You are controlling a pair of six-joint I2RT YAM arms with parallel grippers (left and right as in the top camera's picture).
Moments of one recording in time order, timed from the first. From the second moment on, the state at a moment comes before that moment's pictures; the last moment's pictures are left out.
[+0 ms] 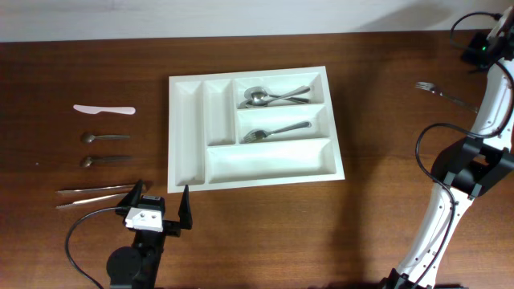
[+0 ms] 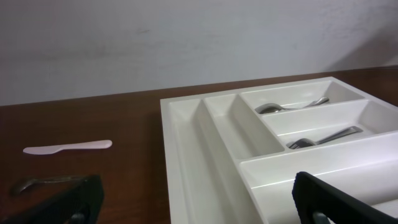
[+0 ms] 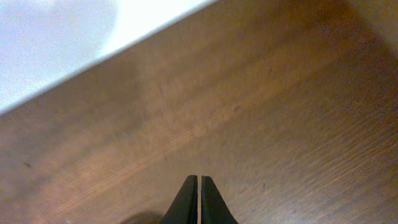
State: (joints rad) left arm -0.03 0.01 0.02 -0.09 0.10 0.05; right arm -0.48 2.75 2.90 -1.02 -0.04 0.06
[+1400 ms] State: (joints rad) left arm -0.03 0.01 0.02 -0.09 0.10 0.05; right arm -0.49 2.77 2.67 -1.03 -0.06 0.04
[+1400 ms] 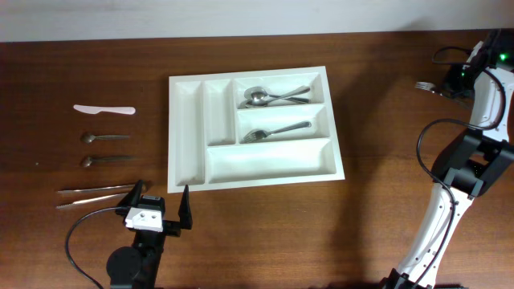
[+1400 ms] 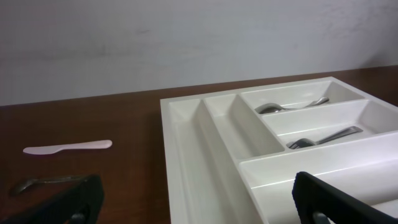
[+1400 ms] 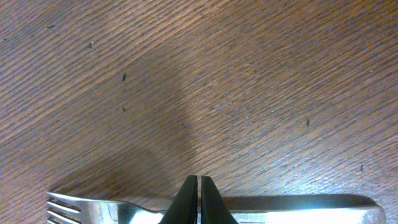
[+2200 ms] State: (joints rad) left arm -0.03 0.01 0.02 -0.09 0.10 0.05; right arm -0.50 2.79 2.67 -1.09 -0.07 0.02
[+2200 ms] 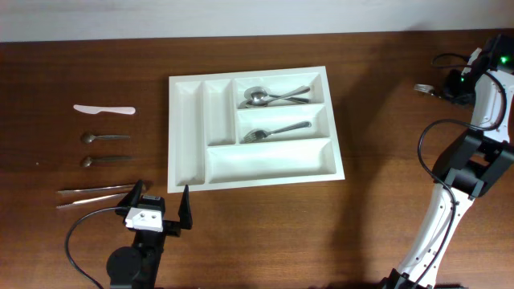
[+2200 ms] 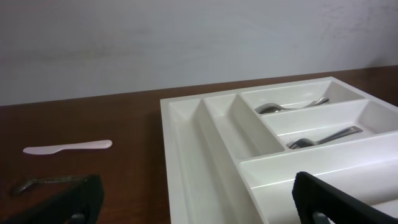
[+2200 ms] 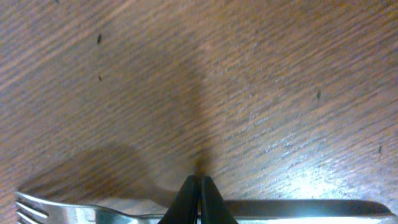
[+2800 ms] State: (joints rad) left arm -0.03 0.01 0.02 -0.09 0.10 0.05; right arm -0.50 2.78 2.68 -1.33 -0.08 0.00
